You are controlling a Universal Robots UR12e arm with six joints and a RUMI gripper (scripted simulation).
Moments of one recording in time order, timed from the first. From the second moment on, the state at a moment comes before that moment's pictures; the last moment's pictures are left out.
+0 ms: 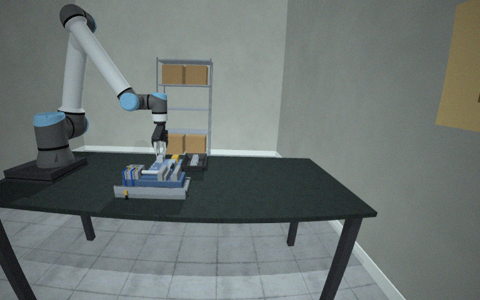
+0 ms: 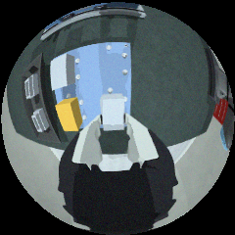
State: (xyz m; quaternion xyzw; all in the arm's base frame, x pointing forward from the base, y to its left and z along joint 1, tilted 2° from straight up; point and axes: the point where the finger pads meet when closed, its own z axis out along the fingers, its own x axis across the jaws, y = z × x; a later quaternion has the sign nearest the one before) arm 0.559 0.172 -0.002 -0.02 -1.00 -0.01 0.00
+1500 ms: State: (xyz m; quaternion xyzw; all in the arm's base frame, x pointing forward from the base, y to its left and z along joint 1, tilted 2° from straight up) arm 0.559 0.169 0.112 -0.02 -1.00 -0.01 0.00
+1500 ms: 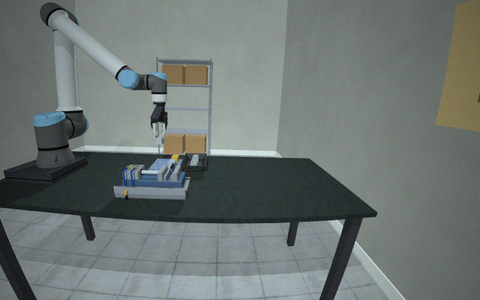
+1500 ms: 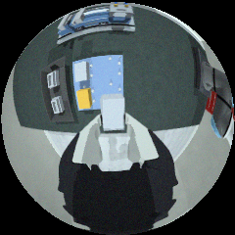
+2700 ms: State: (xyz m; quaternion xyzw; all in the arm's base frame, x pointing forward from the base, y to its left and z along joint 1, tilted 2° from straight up) arm 0.660 -0.078 0.111 -0.03 -1.00 -0.01 0.00
